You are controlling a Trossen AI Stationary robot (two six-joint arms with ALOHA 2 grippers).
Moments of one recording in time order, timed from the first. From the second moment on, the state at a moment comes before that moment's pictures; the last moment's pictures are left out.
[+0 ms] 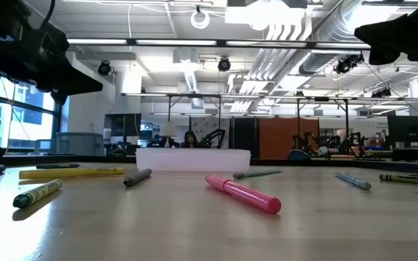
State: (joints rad) left arm 0.11 0.12 0.07 -0.11 -0.19 -0.19; right arm 0.57 0.40 0.01 0.50 0.56 -0.27
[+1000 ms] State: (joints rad) left arm 0.11 0.12 0.07 -0.10 -0.25 -0.36; right arm 0.57 0.40 0.01 0.58 0.63 -0.50
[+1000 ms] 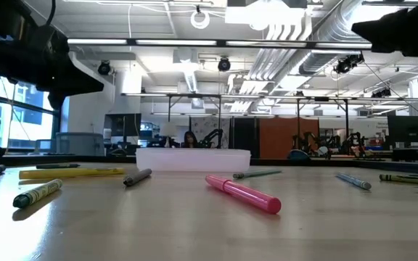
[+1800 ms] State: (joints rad) left arm 0.11 0.12 0.07 -0.01 -0.28 -0.49; right arm 0.57 0.40 0.01 0.71 0.76 -0.60
